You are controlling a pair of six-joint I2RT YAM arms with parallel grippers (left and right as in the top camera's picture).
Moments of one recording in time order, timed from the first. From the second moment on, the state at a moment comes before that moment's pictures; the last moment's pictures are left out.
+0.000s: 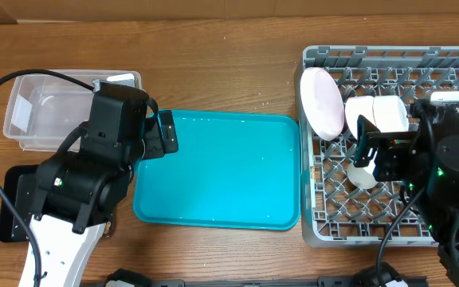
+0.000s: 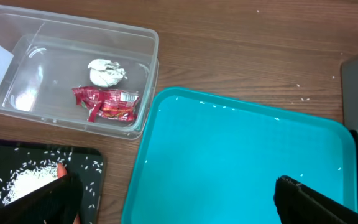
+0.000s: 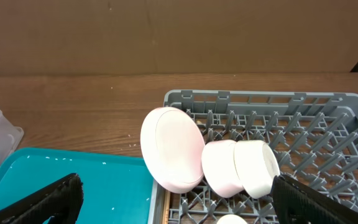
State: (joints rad) left arm -0.33 1.18 1.47 -1.18 -0.28 -0.41; right arm 0.36 0.89 1.42 -1.04 0.27 0.20
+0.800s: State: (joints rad) left arm -0.33 1.37 1.47 -1.18 -0.30 -0.41; right arm 0.21 0.49 0.92 -0.54 0.26 0.20
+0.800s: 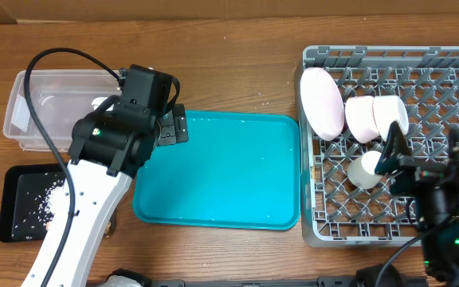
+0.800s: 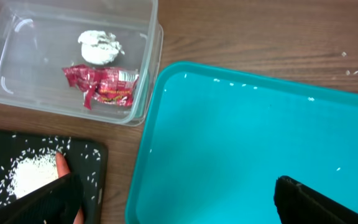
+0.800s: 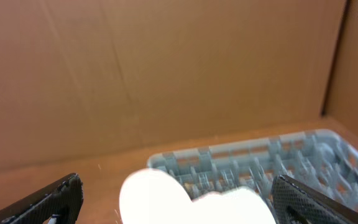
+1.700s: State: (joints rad) left arm -0.33 1.55 1.47 -1.17 -0.30 -0.41; right arm 0.19 0.02 0.02 -0.02 0.14 0.23
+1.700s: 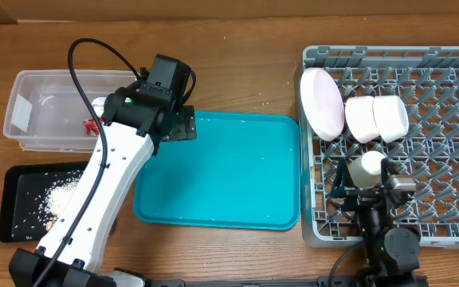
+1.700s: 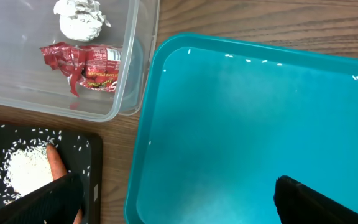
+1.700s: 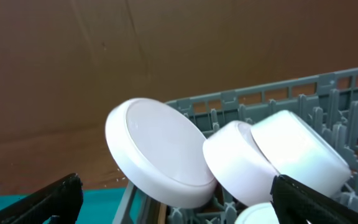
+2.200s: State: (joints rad) left arm -0.33 1.55 1.47 -1.17 -0.30 -0.41; right arm 0.19 0.01 0.02 -0.01 0.14 0.23
